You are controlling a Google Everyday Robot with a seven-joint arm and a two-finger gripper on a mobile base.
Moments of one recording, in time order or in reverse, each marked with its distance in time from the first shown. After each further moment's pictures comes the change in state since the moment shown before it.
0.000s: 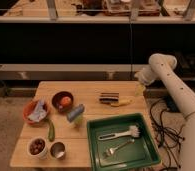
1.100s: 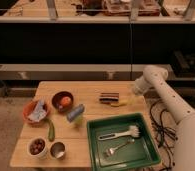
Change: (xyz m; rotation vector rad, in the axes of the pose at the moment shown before) arm -0.002 0.048 0.068 -0.127 -0.038 -0.013
